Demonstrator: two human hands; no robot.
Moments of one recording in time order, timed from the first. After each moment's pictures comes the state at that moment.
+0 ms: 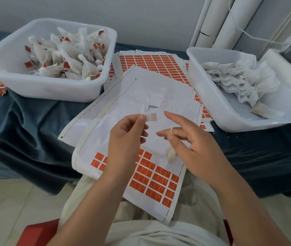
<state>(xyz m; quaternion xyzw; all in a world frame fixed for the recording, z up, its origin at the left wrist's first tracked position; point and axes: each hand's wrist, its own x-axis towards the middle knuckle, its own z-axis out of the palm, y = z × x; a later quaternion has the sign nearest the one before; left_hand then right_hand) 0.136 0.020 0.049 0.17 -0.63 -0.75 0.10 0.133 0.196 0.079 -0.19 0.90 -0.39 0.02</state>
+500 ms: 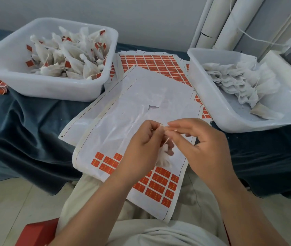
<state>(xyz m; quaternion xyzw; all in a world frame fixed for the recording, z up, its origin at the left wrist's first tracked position) 0.144 0.034 0.048 -0.01 -0.72 -0.69 -0.01 0.140 0.191 0.083 -0.20 0.87 -0.41 -0.18</state>
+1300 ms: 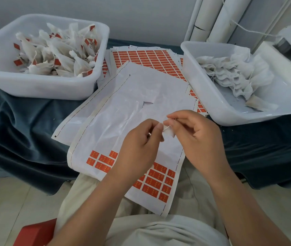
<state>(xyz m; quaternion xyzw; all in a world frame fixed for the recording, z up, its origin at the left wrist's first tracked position) 0.145 0.039 0.047 -0.04 -0.83 -0.56 0.07 0.131 0.196 0.073 -0.14 0.87 -0.45 -0.15</state>
